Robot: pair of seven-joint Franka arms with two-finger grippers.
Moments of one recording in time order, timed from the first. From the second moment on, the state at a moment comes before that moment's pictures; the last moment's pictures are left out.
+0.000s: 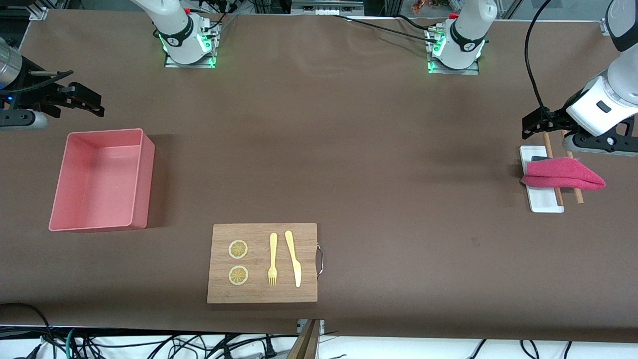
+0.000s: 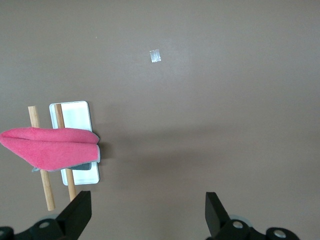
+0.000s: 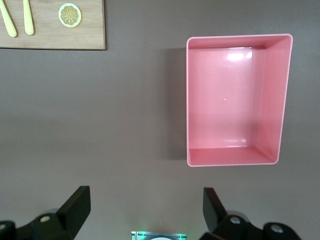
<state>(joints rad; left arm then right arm) -0.04 0.01 0.00 -1.71 0.02 1.66 0.05 0.17 0.03 -0.12 -1.55 0.01 1.48 0.02</state>
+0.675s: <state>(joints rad) -0.01 0.04 0.00 -1.71 0.02 1.65 0.19 0.18 0.03 -0.12 -1.55 0.00 1.49 0.01</state>
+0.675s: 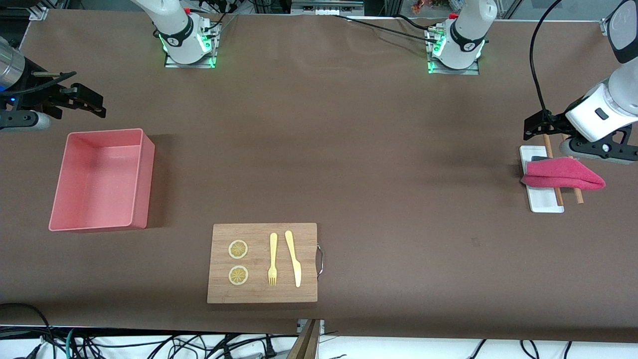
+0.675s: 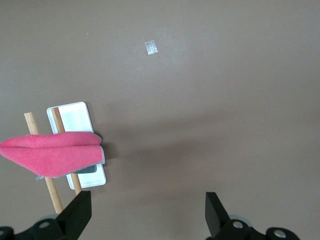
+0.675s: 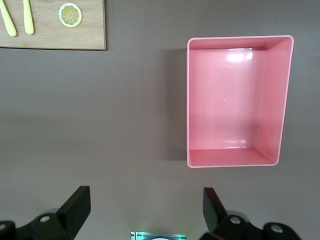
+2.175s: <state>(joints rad) 0.05 0.07 -0.10 -2.26 0.73 2.07 0.05 0.18 -0.03 -0.12 -1.48 0.00 1.36 0.01</state>
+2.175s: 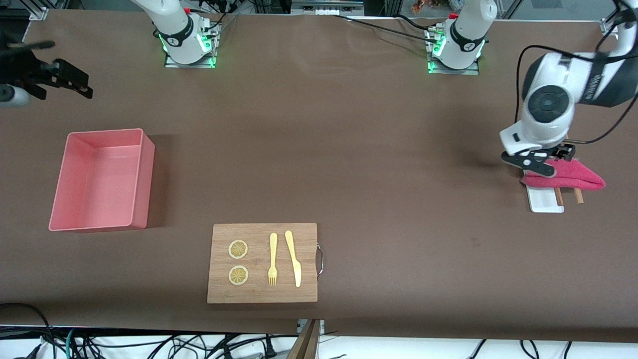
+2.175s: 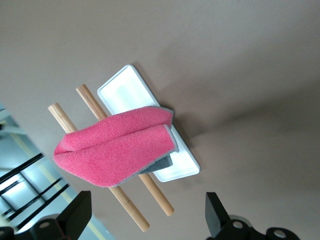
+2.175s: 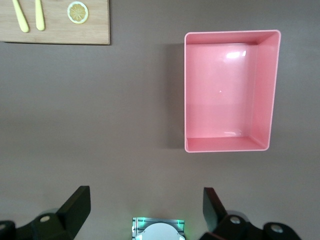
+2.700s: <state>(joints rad) 0.06 0.25 -0.12 -2.34 1.20 2.14 -0.37 0.18 -0.06 -0.12 -1.51 0.04 1.31 0.01</state>
